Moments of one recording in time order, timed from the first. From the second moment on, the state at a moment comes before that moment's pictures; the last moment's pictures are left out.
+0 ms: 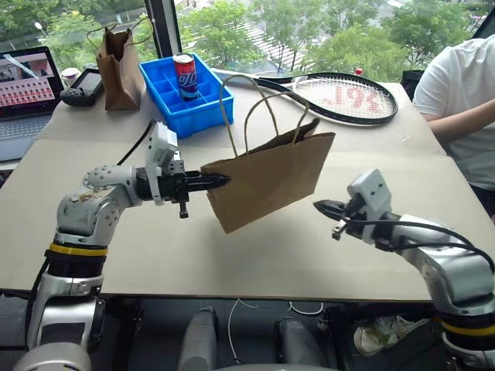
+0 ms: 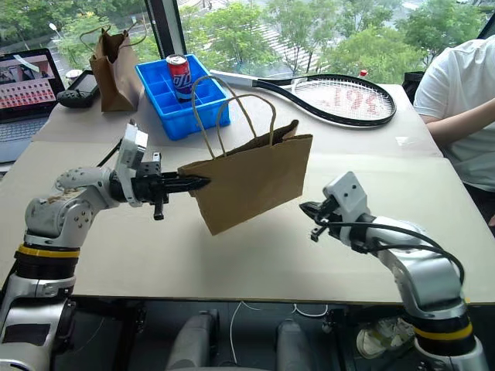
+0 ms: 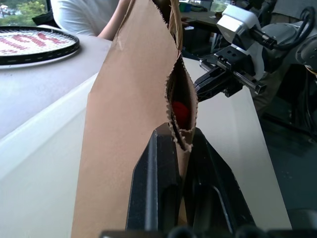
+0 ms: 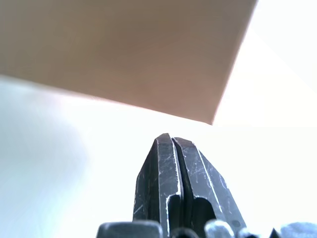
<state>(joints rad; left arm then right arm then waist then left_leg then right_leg) -0.67 0.66 -0.02 0.05 -0.59 0.54 -1.27 -0.13 -0.75 -0.16 -0.47 0.40 0.76 0.68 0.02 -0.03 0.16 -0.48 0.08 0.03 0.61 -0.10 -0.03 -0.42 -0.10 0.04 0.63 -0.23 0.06</state>
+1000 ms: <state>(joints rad) -0.74 0.73 0.00 0.34 -0.56 0.50 -1.50 0.09 -0.89 -0.52 -0.44 0.55 0.62 0.92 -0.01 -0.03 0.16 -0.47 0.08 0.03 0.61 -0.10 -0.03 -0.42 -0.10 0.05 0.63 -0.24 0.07</state>
